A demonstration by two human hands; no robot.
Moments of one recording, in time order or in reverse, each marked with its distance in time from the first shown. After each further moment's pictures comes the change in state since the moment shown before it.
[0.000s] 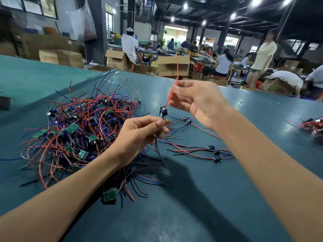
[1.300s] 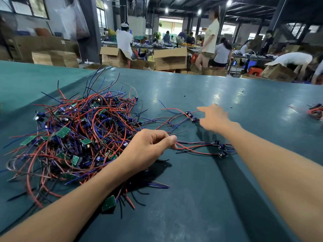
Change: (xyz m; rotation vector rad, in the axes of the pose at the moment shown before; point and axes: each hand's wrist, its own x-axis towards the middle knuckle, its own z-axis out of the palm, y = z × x) left_hand -0.006 -0.019 0.011 0.736 -0.113 0.000; right_hand 0.074 0.107 -0.138 -1.651 0.177 0.169
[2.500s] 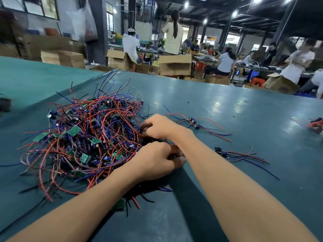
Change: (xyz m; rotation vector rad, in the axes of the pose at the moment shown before) left_hand 0.002 -0.001 0.006 0.499 -0.185 -0.013; right_hand -0.047 -0.175 -0.009 0.344 -0.289 -0.452
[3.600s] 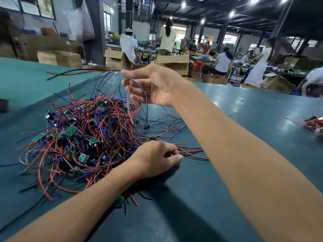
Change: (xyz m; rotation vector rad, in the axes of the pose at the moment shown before) left_hand 0.001 0.005 0.000 -0.037 0.040 -0.064; right_hand -0.034 -0.073 -0.099 1.200 -0.126 0.022
